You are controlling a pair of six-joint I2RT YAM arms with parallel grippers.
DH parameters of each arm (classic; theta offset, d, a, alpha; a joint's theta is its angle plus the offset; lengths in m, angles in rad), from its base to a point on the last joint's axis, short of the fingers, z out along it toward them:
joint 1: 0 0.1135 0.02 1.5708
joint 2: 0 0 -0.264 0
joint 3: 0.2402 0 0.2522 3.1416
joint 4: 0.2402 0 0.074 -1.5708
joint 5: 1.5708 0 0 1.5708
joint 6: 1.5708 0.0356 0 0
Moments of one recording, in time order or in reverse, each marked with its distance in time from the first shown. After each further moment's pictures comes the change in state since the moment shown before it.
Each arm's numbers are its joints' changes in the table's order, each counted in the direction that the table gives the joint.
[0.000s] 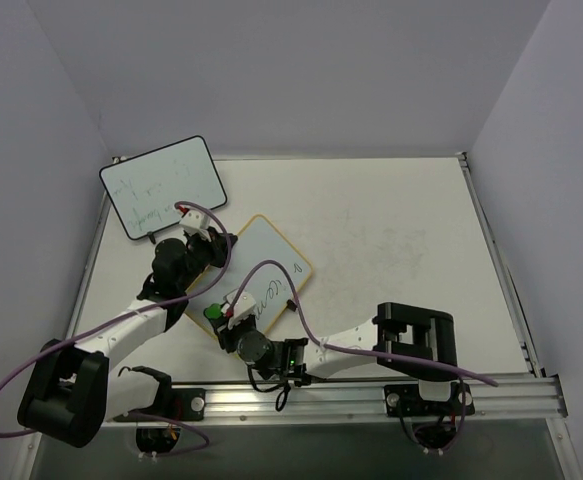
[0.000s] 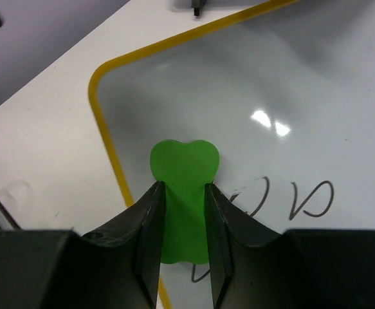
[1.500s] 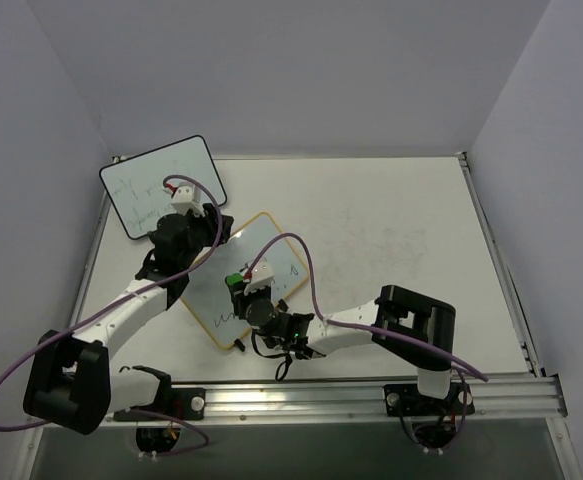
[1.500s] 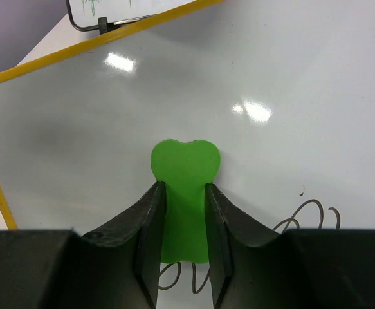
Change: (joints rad) left arm 0.028 -0.063 0.204 0.220 -0.168 -0.122; right arm -0.172 -0.010 0.000 0.017 0.025 0.062
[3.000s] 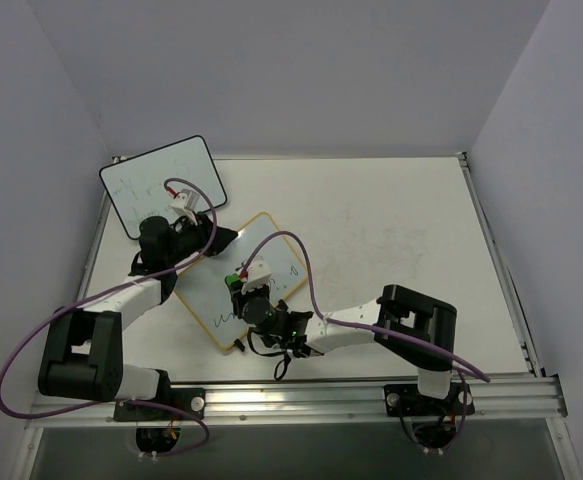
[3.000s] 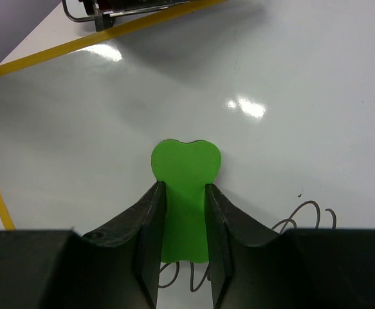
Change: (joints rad) left arm 0.190 -0.138 -0.072 -0.217 0.605 -0.027; right arm 0.000 0.006 0.031 0.071 -0.006 -0.009
